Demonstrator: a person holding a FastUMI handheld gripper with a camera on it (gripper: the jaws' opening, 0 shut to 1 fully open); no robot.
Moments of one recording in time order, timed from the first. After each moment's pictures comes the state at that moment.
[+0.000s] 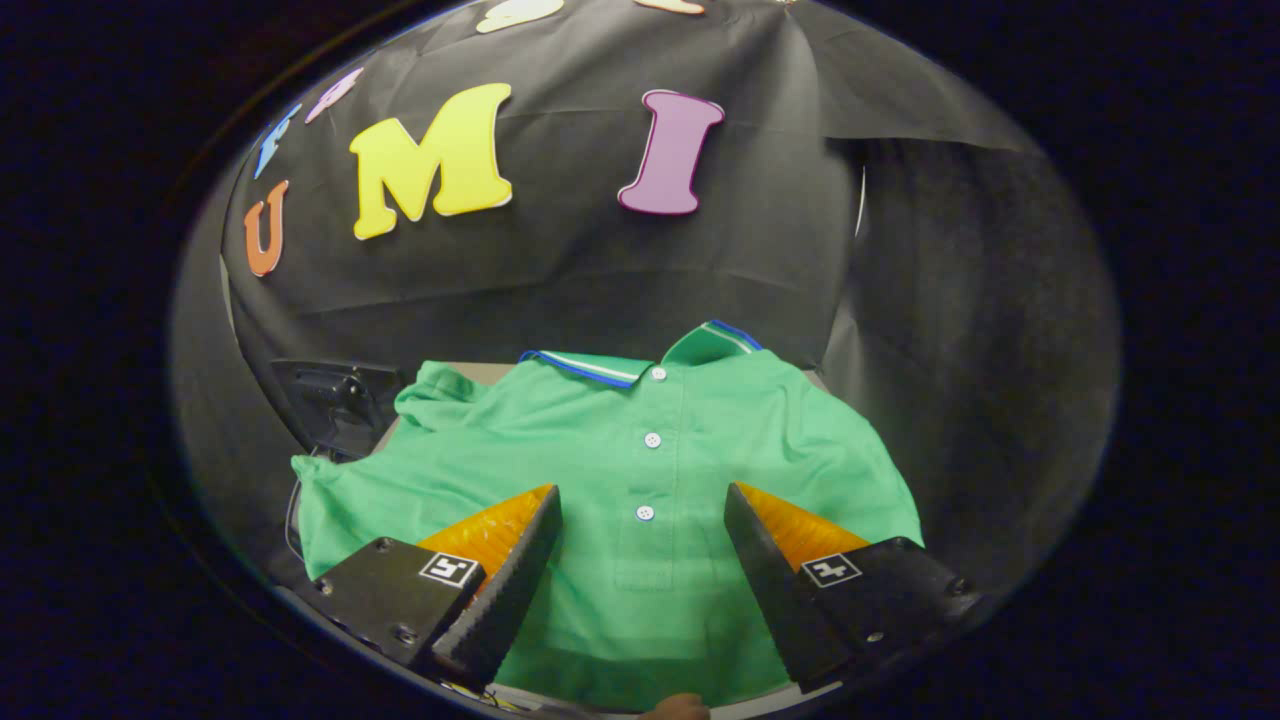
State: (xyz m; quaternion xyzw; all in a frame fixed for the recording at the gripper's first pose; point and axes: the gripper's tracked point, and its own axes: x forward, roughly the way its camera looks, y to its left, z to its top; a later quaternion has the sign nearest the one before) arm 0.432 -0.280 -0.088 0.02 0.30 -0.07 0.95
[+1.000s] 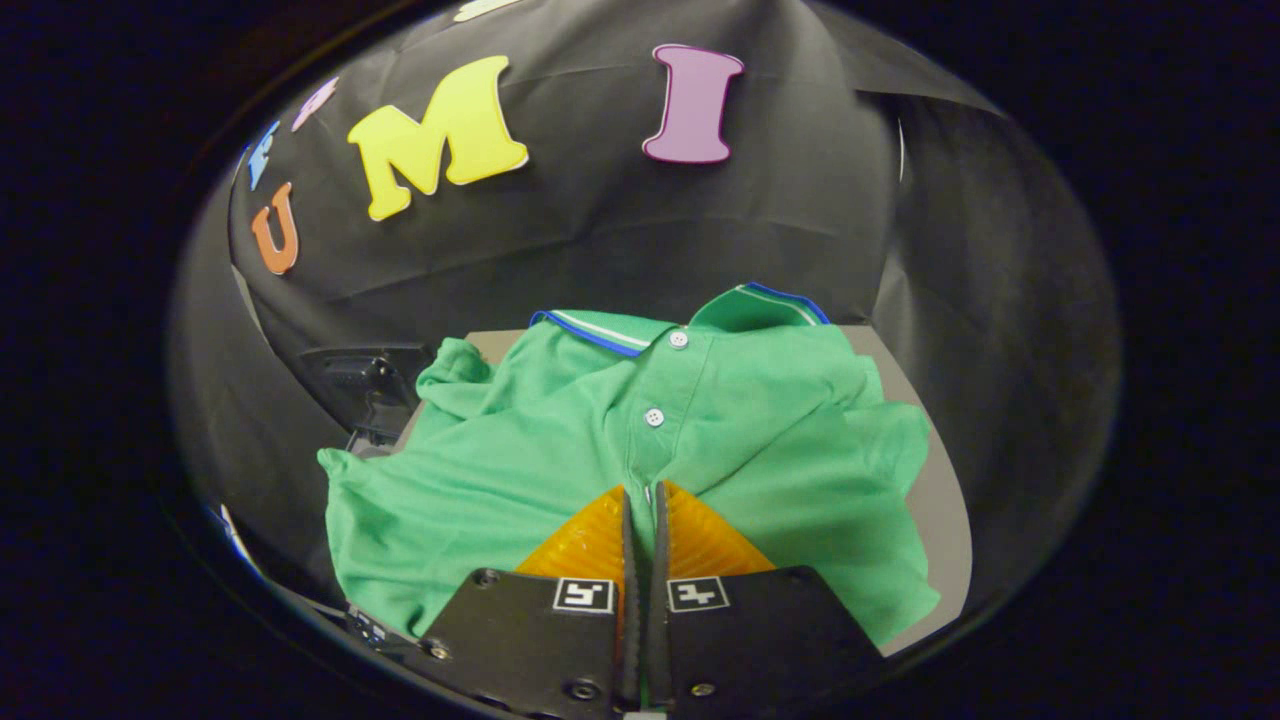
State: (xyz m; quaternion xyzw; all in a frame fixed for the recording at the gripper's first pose) arm 0.436 -0.258 -0.096 0.06 0.38 -0.01 0.92
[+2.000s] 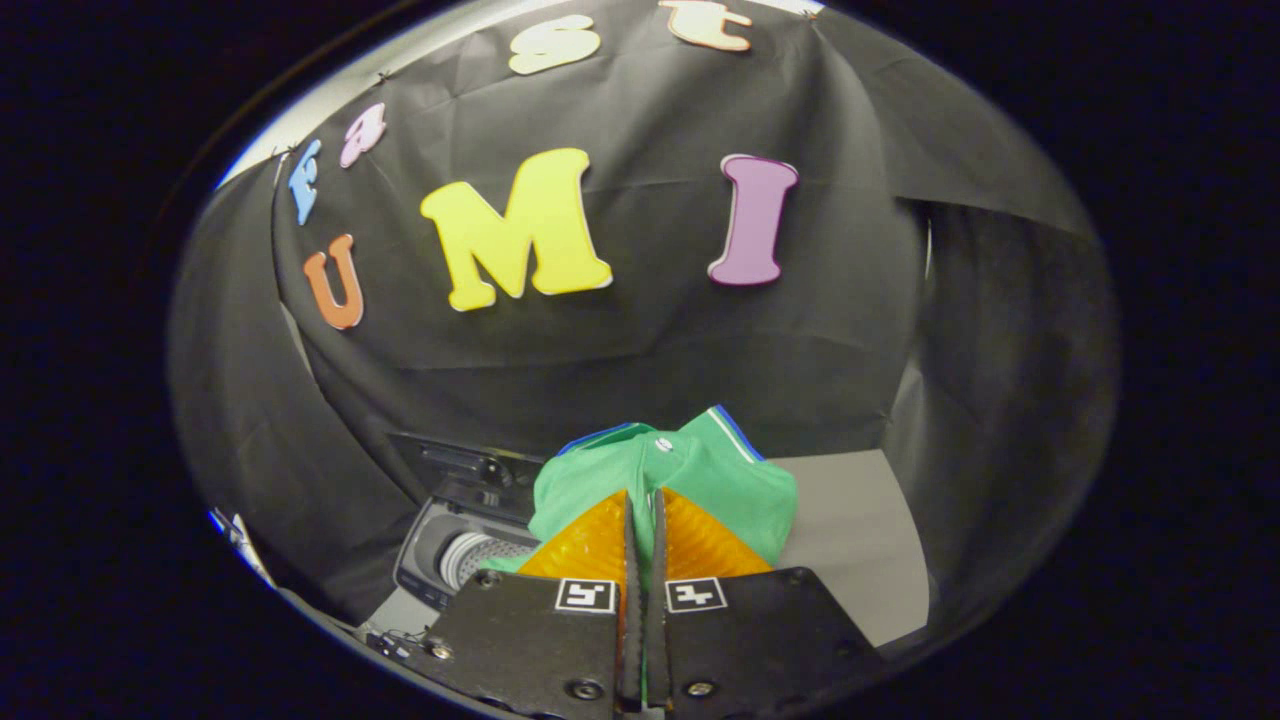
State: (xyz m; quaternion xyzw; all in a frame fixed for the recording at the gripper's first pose) arm 0.423 -0.169 0.074 0.06 0.25 0.04 0.97
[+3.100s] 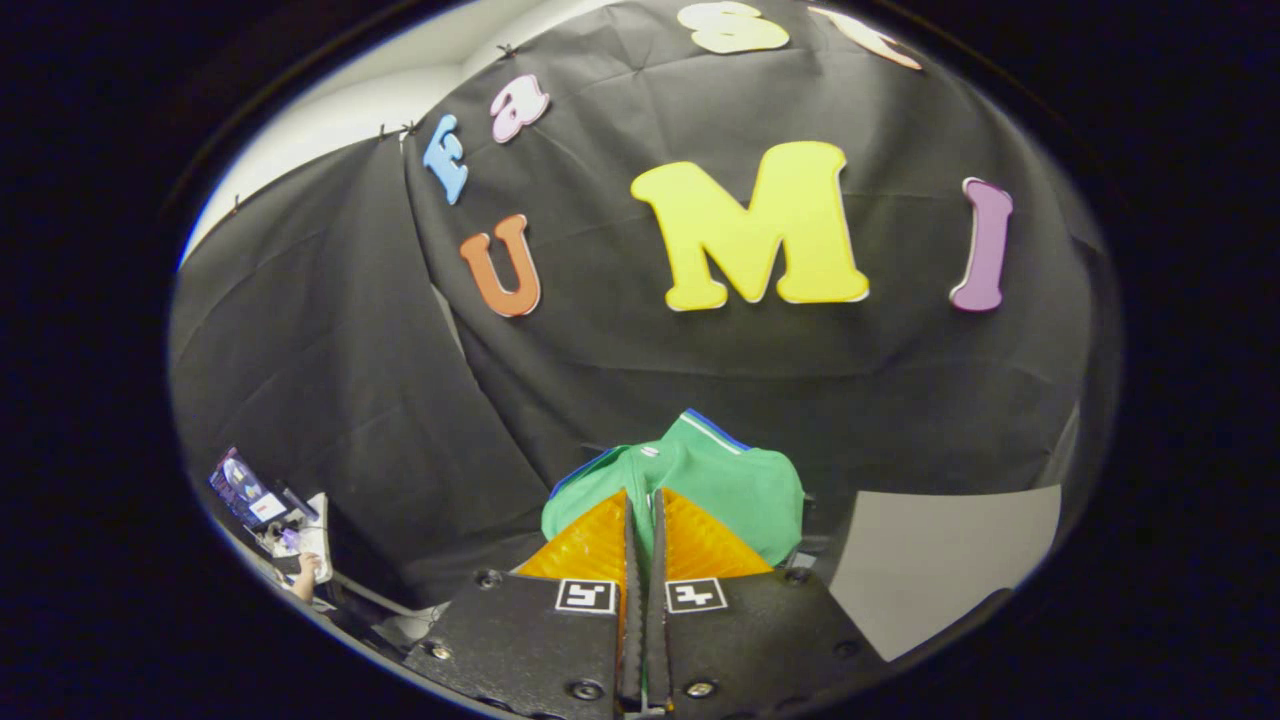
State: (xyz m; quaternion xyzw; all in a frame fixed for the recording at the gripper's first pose) arm 0.446 0.090 0.087 0.05 0.26 0.25 0.93
